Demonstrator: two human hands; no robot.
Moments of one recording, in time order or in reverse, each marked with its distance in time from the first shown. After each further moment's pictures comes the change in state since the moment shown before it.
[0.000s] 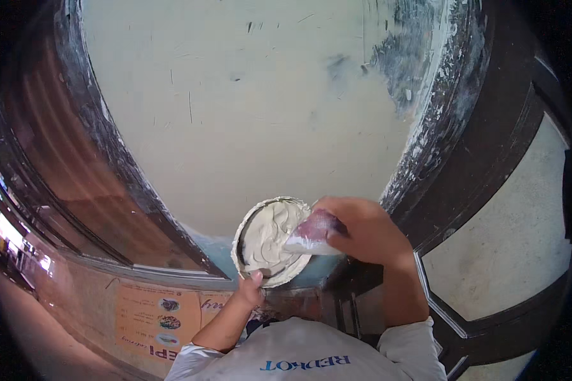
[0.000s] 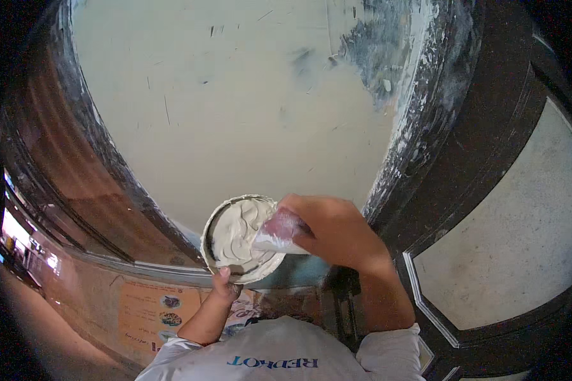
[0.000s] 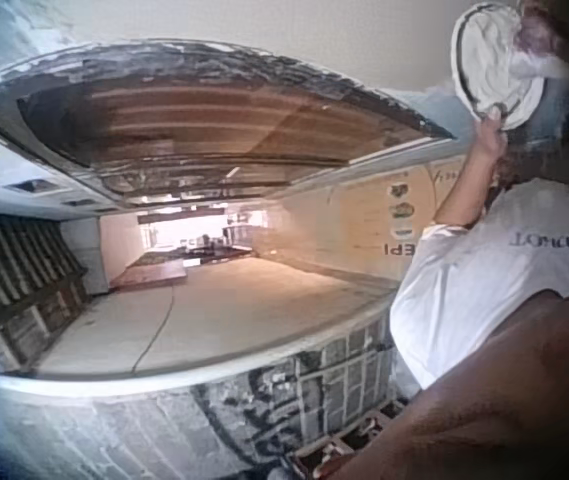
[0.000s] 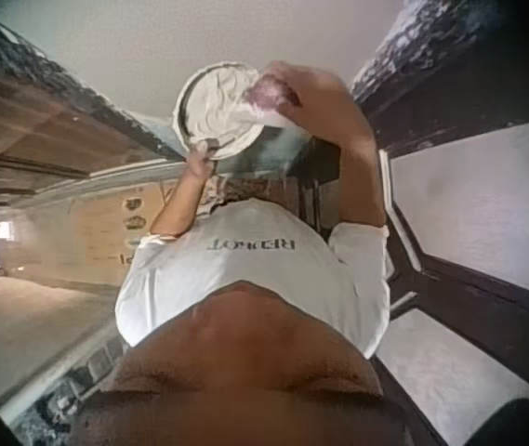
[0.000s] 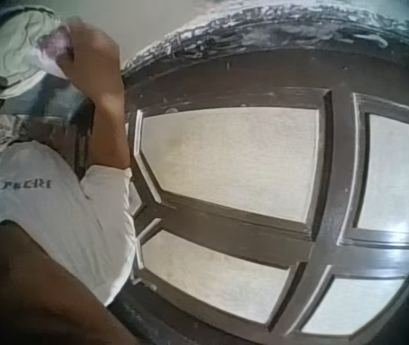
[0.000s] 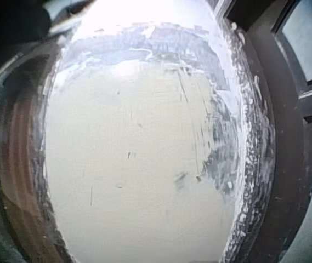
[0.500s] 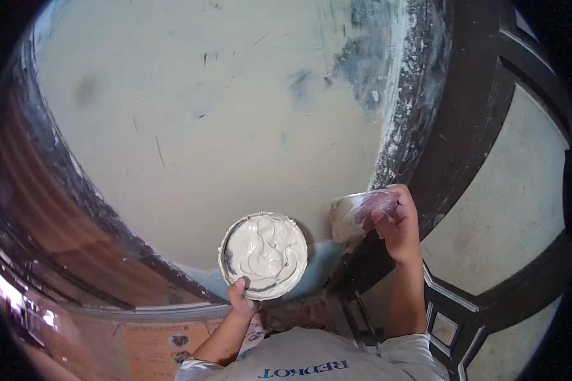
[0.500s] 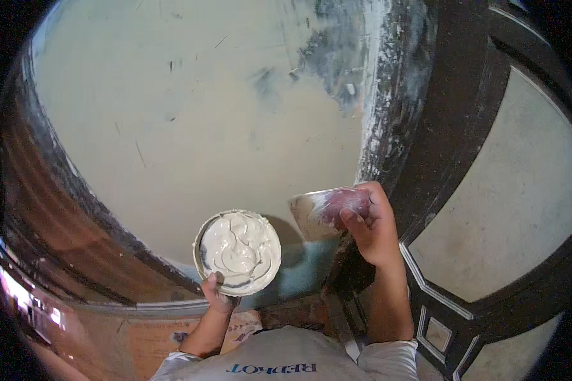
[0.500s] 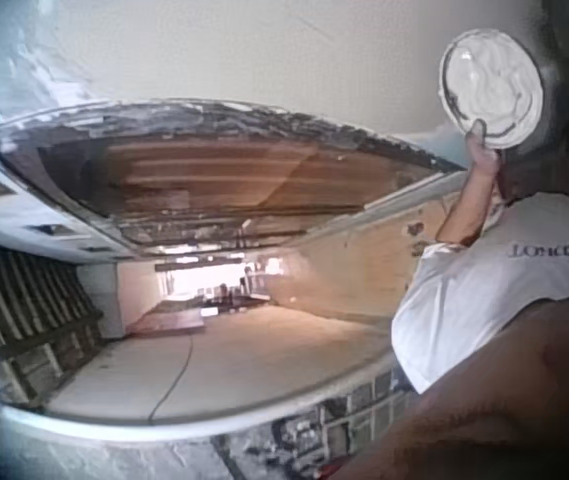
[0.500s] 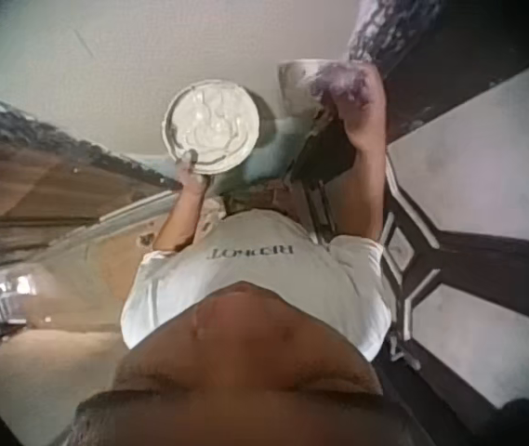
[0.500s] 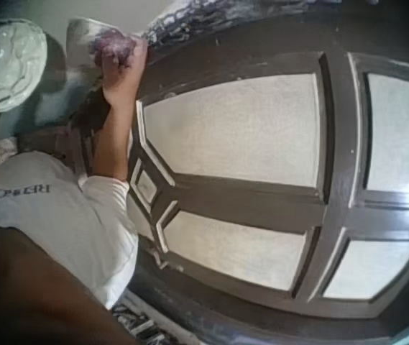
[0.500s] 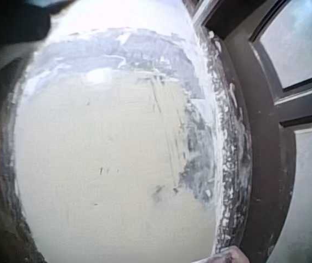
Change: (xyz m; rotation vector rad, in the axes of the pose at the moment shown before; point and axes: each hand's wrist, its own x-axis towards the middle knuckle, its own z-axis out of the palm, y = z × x) left_hand 0.034 0.053 0.014 -0.582 0.064 -0.097; right_hand -0.053 0.034 -0.006 0.757 0.644 0.278
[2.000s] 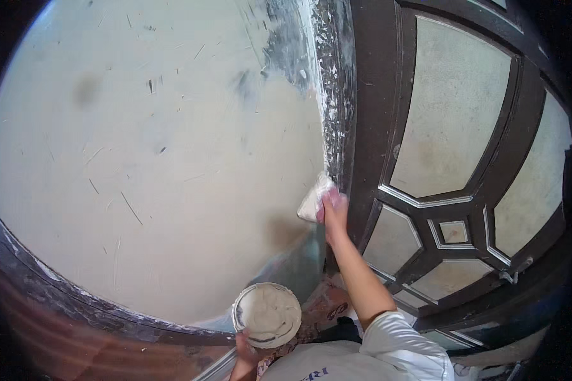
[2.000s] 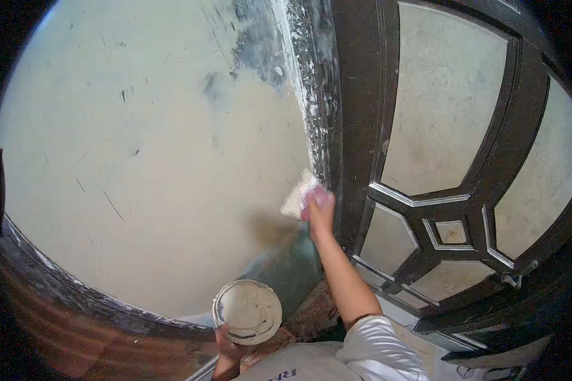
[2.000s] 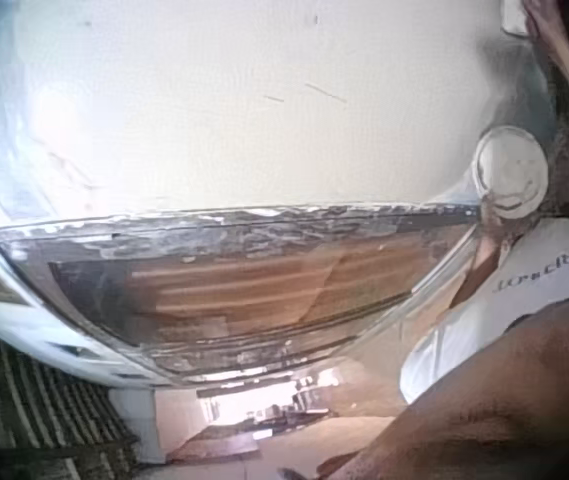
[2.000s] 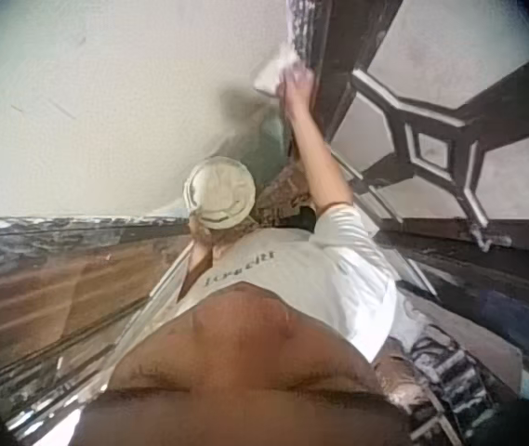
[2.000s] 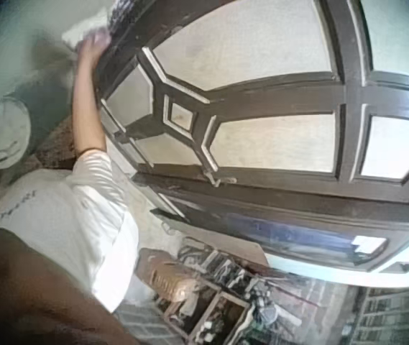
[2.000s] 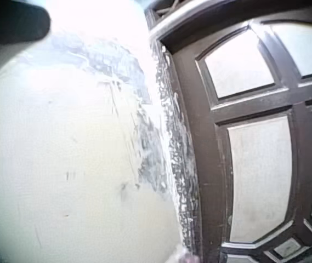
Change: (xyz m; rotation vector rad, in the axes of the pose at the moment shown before) left_hand 0.042 0.014 -0.192 0.152 -0.317 -0.613; right_hand -0.018 0.243 0.057 0.065 1.027 0.051
